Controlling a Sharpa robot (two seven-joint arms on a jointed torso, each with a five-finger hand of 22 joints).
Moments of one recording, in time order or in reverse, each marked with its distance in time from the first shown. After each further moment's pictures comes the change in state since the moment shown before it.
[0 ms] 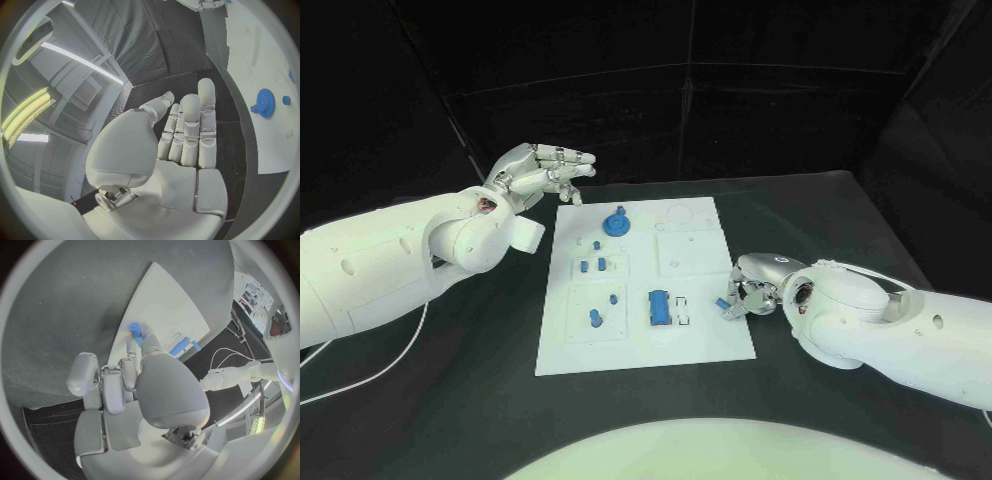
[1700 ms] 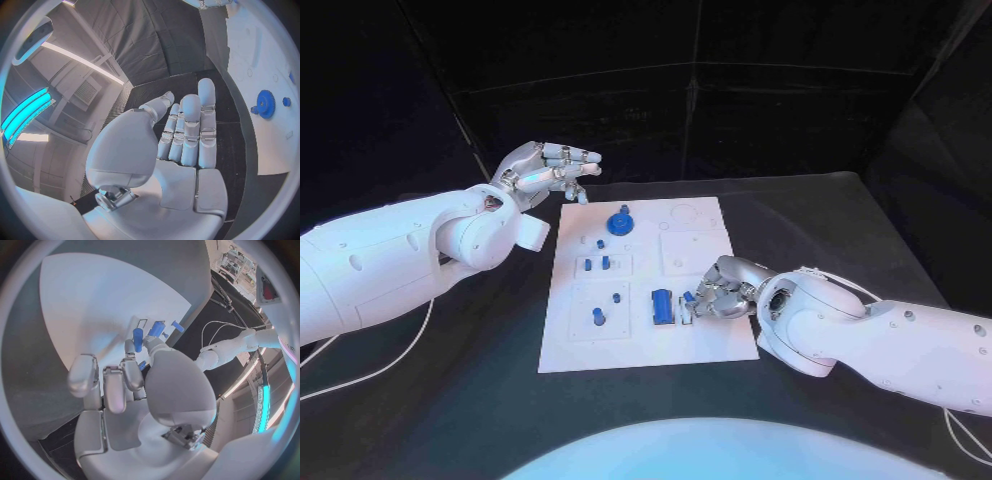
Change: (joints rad) left arm 0.000 0.000 0.000 0.004 0.000 0.000 0.000; left_hand 0.000 0.000 0.000 0.000 0.000 0.000 0.000 0.000 0.000 0.000 0.000 0.000 0.000 -0.004 0.004 0.000 -0.002 0.000 0.000 0.000 0.000 0.000; right arm -0.007 0.100 -0.004 0.003 0.254 -0.162 0.021; right_hand -0.176 -0.120 0.311 0.180 0.320 0.062 -0.003 -0.111 0.009 0.020 0.002 0.008 -0.083 0.000 0.000 0.000 0.000 0.000 0.011 -0.003 0.000 0.028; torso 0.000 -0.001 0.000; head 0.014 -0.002
